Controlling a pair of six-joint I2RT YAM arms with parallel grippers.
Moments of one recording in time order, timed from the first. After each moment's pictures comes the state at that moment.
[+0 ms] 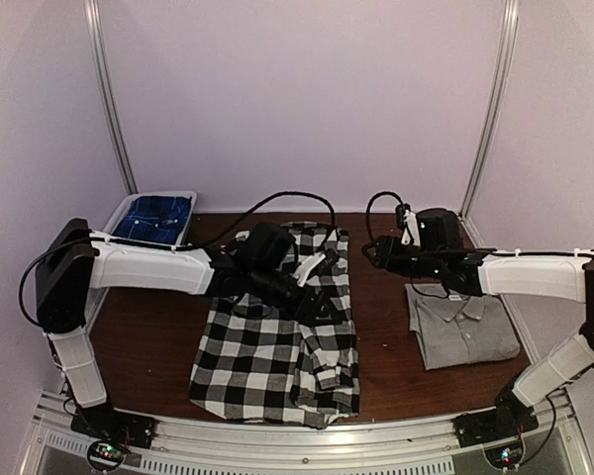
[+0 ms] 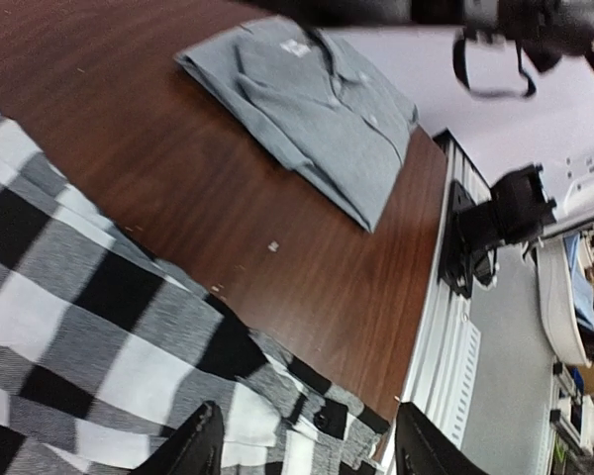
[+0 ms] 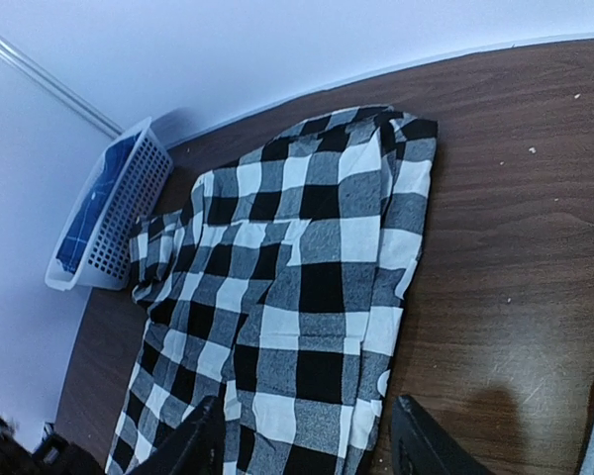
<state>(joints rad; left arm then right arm) -0.96 1.86 1.26 -0.11 0.57 -0.32 0.57 1.43 0.83 0.15 -0.07 0.66</state>
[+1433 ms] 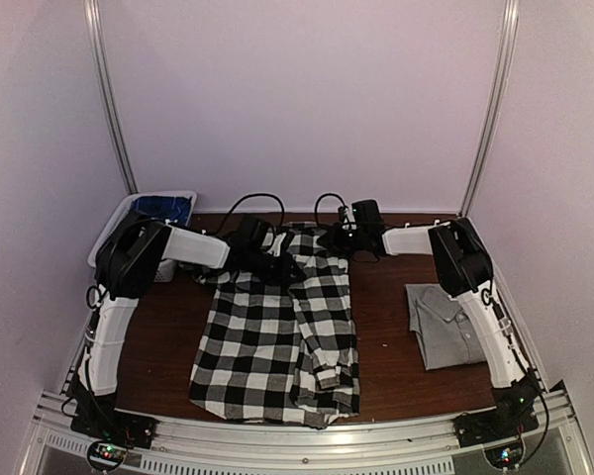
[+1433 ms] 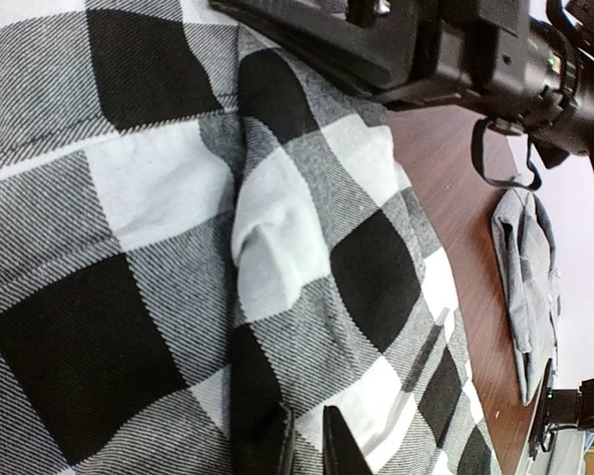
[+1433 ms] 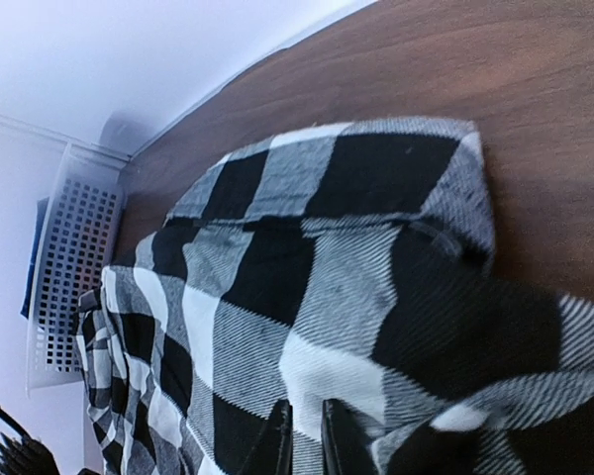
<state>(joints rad) -0.60 2.33 1.56 0.03 0.56 -0.53 0.43 2.59 1.95 0.10 -0.44 0.75</state>
